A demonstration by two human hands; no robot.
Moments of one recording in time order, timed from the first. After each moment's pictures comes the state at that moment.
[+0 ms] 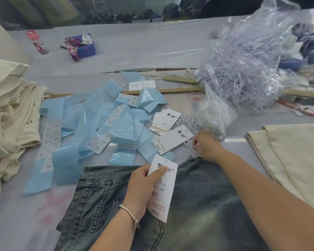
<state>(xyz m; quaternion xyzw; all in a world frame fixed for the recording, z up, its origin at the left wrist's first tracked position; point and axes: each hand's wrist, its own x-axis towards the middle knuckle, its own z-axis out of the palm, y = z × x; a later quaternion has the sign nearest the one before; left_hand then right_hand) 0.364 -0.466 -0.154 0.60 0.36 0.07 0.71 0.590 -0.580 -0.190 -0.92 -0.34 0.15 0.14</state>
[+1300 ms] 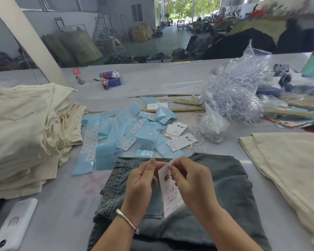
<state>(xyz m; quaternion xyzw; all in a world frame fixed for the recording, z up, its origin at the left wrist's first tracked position) 0.219 -0.514 -0.070 0.68 0.18 0.27 0.66 0.297 -0.628 -0.062 -0.78 -0.34 -0.05 0.51</state>
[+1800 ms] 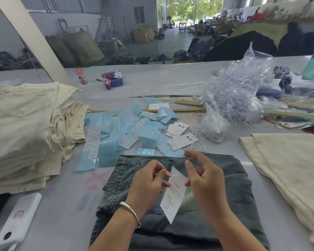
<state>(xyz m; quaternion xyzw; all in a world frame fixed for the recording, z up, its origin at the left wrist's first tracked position) 0.216 -0.512 -0.075 0.81 0.21 0.18 0.52 0.293 -0.646 -0.066 -0.76 -0.23 -0.01 0.60</state>
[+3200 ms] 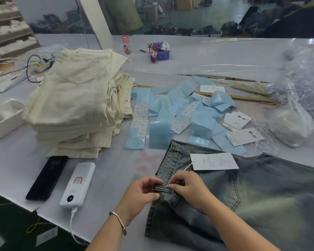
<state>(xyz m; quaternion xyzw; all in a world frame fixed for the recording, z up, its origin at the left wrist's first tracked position) 0.090 -0.356 -0.170 0.63 0.33 0.12 0.69 0.251 -0.465 -0.157 -0.77 -0.45 0.28 0.35</state>
